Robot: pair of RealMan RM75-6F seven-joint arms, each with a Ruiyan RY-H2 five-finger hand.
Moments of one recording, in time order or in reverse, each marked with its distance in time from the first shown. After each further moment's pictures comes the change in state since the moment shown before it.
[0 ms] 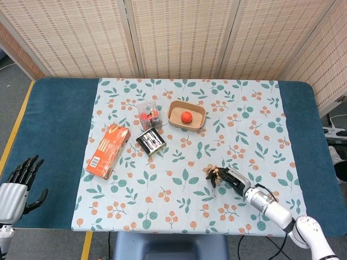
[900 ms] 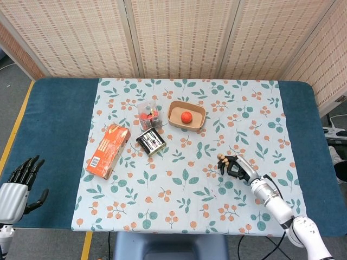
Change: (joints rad) left arm -0.003 -0.001 0.001 -0.001 0.003 -0.006 0.003; right arm -0.025 -0.059 0.080 -0.092 -0.166 0.295 -0.226
